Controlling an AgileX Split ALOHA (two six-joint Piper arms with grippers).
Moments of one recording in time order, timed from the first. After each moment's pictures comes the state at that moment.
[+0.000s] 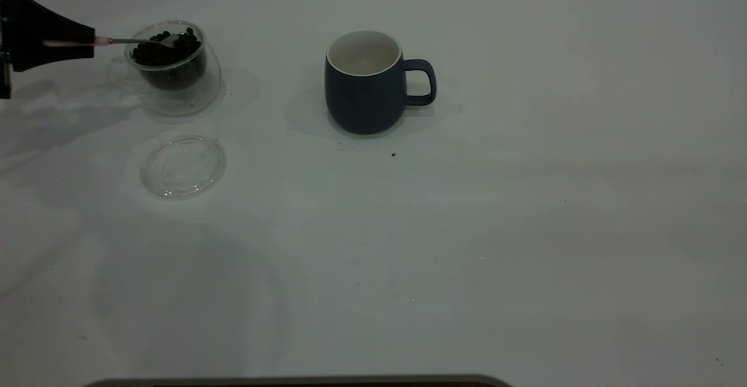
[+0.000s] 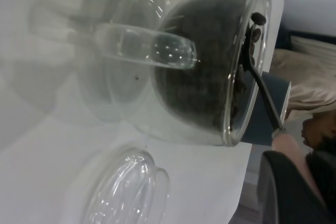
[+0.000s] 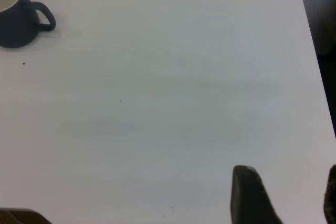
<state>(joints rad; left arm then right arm) 0.44 2.58 -1.64 -1.24 1.16 0.80 0.06 0.03 -0.47 -0.02 1.12 0.02</state>
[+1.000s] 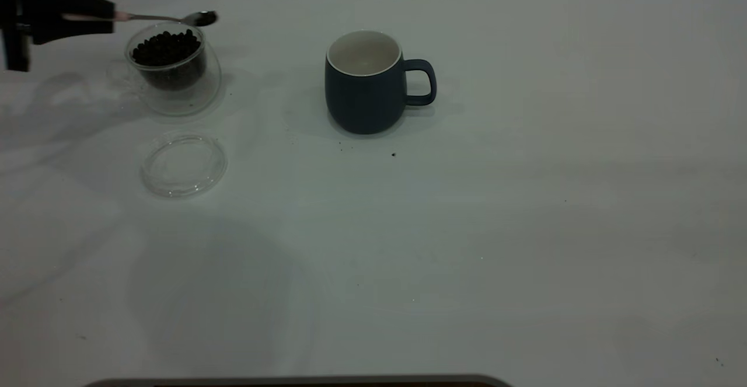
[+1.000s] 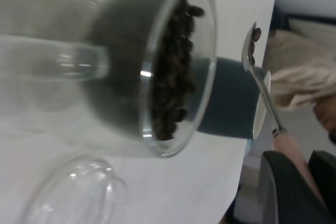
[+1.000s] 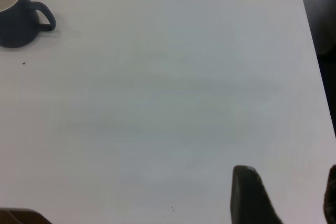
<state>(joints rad) 0.35 2.52 -1.64 -1.24 1.16 0.77 0.06 0.03 -0.47 -0.02 1.12 0.02</state>
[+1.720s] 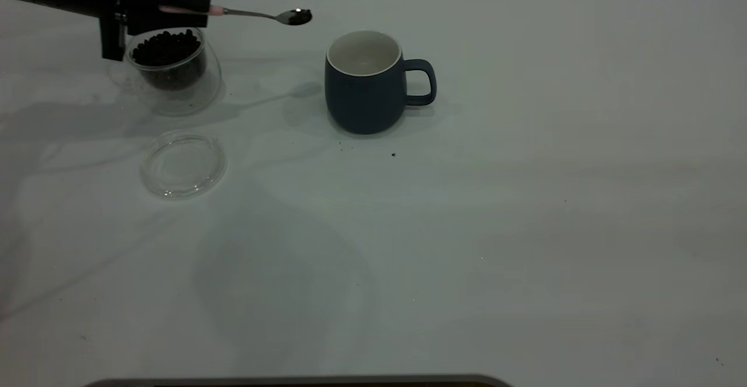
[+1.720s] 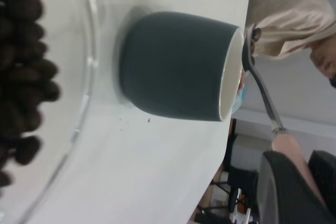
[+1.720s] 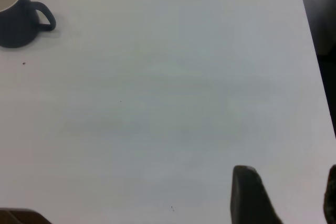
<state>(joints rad) 0.16 2.52 -1.64 -1.29 1.16 0.76 0.06 0.03 -0.47 -0.02 1.12 0.02</state>
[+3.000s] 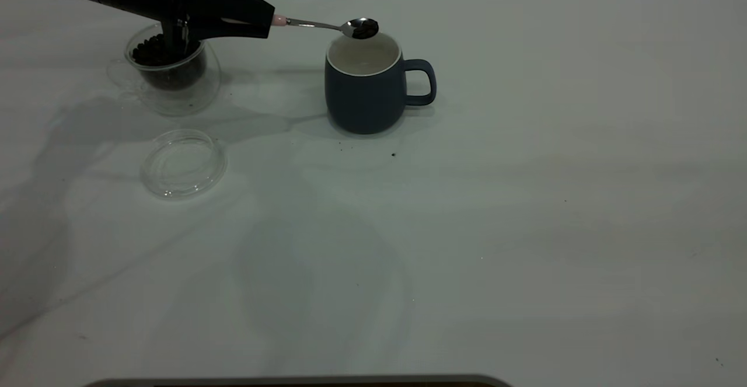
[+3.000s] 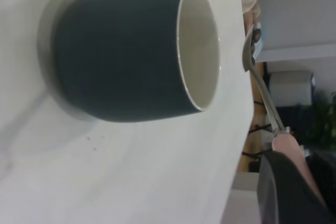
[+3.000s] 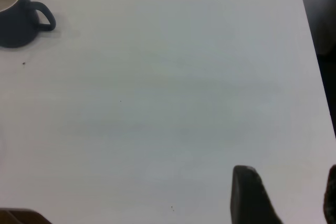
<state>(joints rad) 0.03 2.52 -1.64 -1.29 1.16 1.03 0.06 0.03 -0.47 -0.02 1.12 0.02</state>
